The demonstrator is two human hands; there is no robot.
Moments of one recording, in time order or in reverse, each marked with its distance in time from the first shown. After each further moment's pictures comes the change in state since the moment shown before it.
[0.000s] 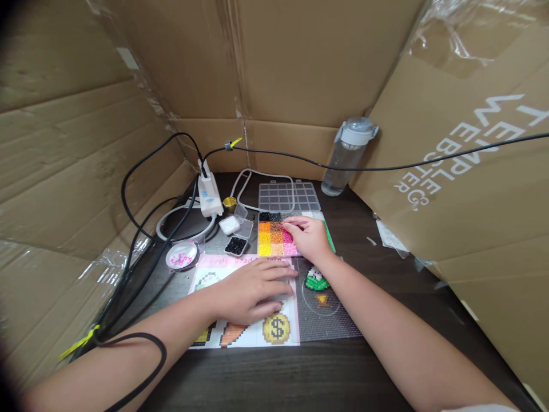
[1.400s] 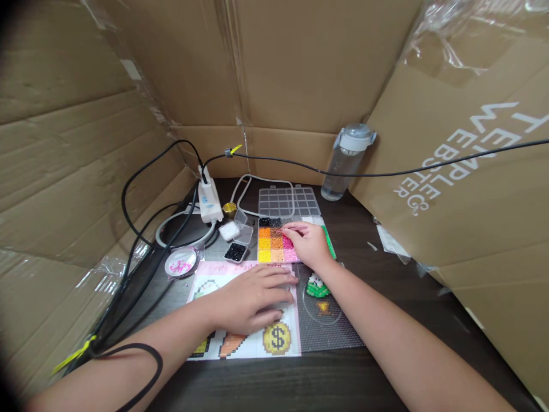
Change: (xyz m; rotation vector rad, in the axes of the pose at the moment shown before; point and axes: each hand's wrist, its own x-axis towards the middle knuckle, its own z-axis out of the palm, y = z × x) left_hand -0.001 0.001 0.000 -0.013 0.041 0.009; right_hand 0.002 0.007 0.001 0.008 -0.001 -0.010
